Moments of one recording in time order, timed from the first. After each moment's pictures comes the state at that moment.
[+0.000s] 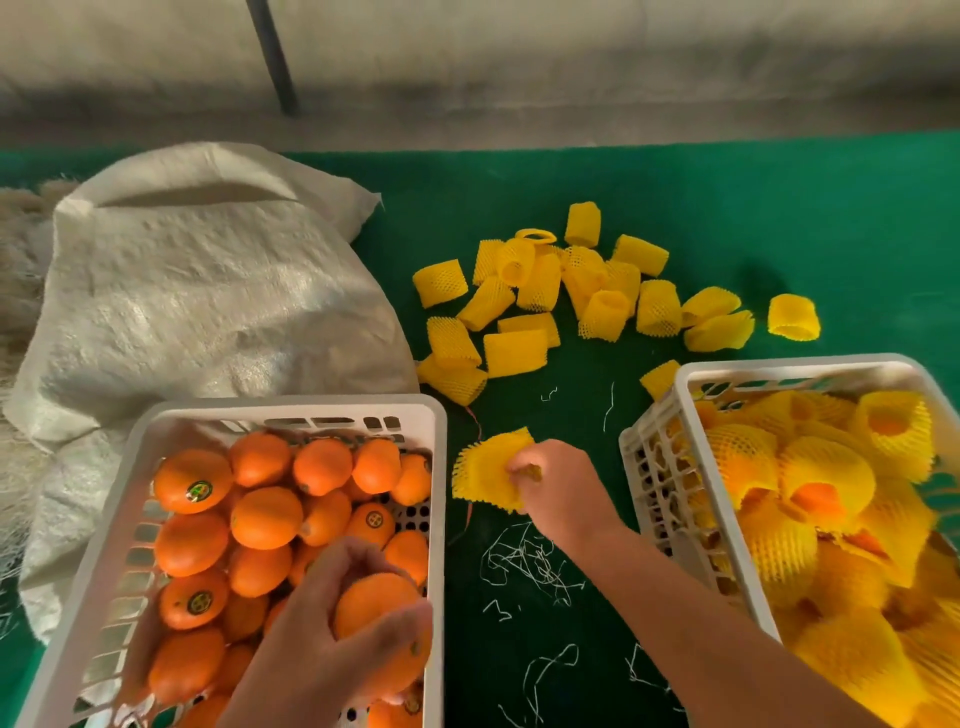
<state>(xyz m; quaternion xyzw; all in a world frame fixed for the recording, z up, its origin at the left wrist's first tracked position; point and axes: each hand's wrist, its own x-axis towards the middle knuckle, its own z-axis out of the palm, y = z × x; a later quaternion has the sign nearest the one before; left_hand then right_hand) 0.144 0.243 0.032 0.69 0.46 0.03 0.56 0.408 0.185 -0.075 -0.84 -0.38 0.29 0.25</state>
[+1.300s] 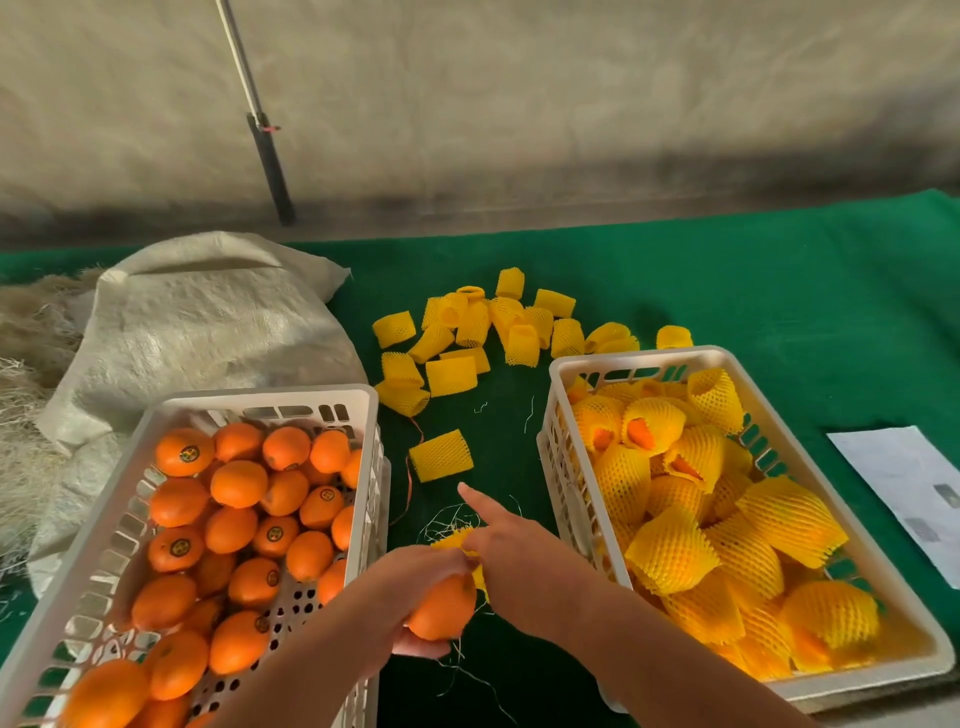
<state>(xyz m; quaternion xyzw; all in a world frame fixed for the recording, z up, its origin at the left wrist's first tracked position) 0.217 0.105 0.012 0.43 0.60 -0.14 0.66 0.352 0.006 0.014 -0.73 -0.64 0.25 0.02</state>
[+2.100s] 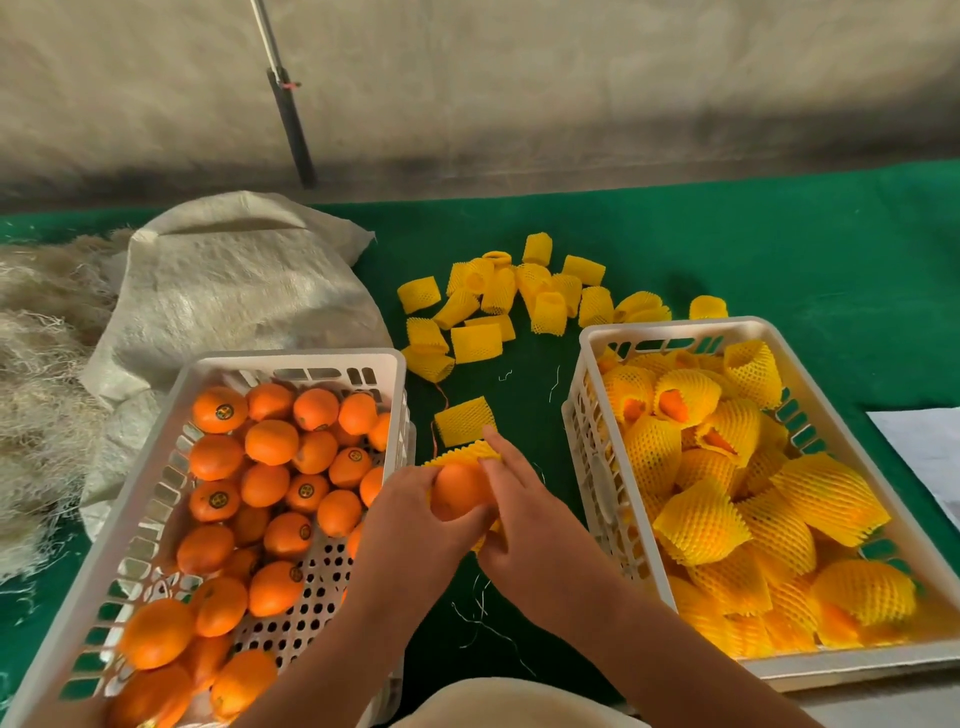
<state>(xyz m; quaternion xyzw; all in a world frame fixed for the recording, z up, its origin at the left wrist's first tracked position) 0.193 0.090 0.029 0.78 0.47 0.15 0.38 0.318 -0.008 0.021 -0.76 -0.54 0.24 0.29</state>
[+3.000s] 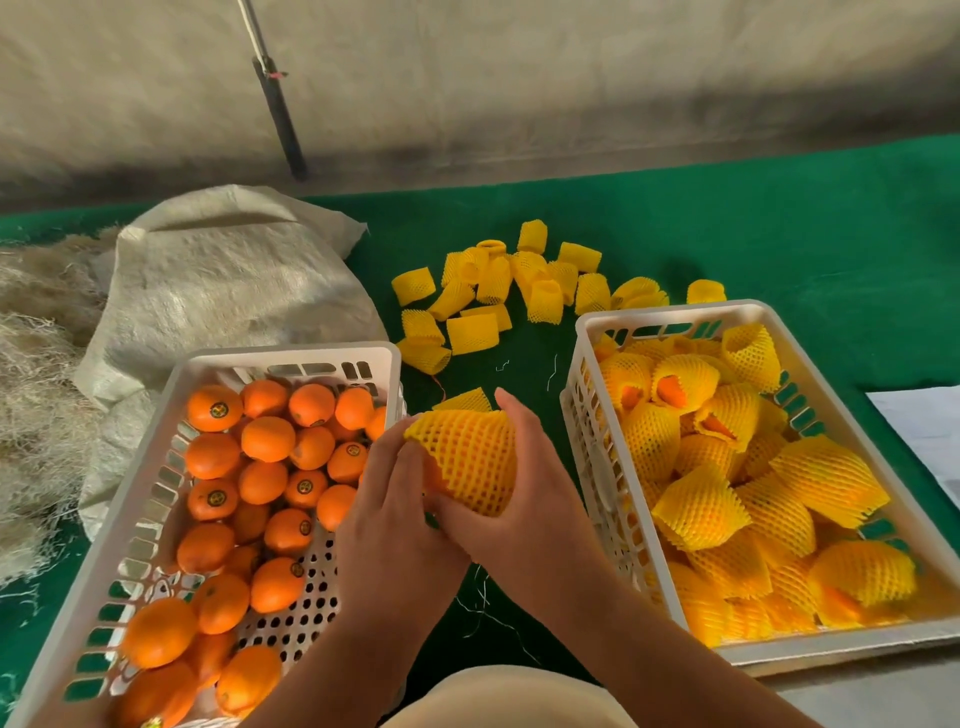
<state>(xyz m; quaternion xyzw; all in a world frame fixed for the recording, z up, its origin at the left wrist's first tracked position) 0.183 0.080 0.044 0.85 0.39 0.28 0.22 0.298 -0.001 0.055 -0.75 -0.43 0.20 0.46</state>
